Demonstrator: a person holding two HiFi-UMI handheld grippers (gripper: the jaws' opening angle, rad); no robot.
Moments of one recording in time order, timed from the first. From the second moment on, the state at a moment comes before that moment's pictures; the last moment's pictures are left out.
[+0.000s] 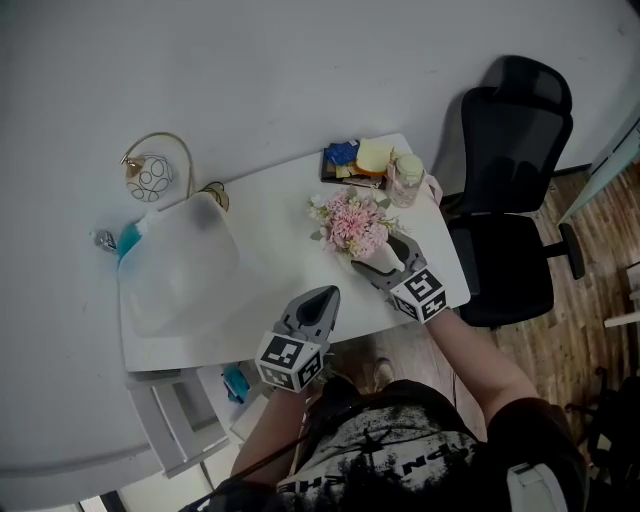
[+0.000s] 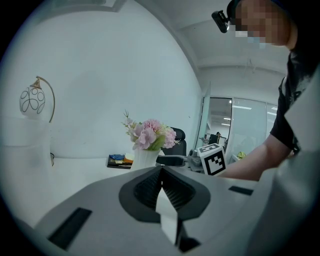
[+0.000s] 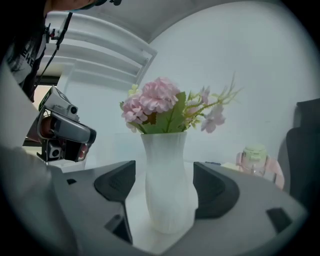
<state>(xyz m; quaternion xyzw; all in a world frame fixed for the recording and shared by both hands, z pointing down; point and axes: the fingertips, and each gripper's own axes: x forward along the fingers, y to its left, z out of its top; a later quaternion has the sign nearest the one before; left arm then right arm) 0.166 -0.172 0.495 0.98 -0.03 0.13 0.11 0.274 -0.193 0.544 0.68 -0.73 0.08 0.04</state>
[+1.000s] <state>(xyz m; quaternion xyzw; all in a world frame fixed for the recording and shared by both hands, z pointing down) 0.182 -0.116 0.467 0.99 -0.02 0.10 0.06 0.246 -0.065 0.471 0.65 -0.76 0.06 0.04</state>
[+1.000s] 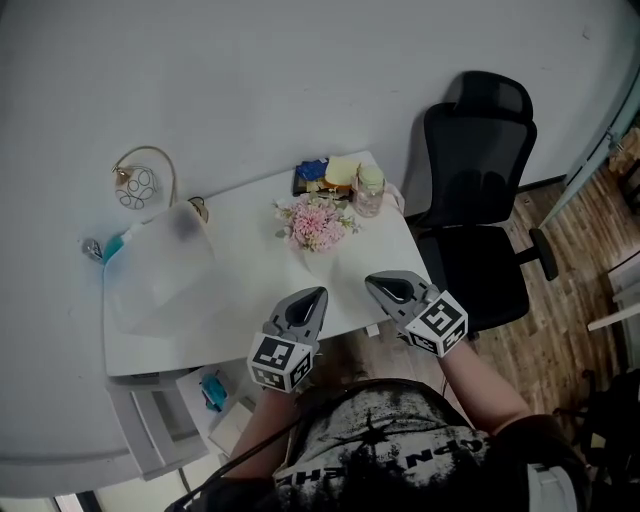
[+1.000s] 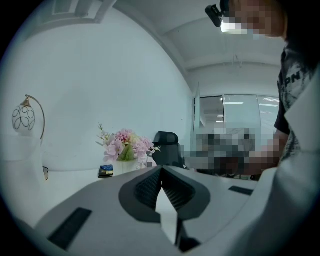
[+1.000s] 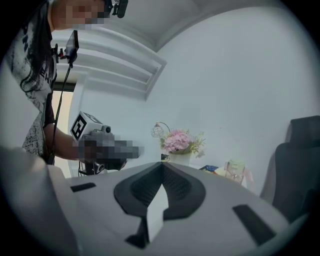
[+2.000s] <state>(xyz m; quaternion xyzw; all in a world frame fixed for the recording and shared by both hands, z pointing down) 0.178 -0.114 0.477 0.99 -0.03 0.13 0.04 0.234 -0.069 0.474 0.64 -0.77 0.06 0.06</state>
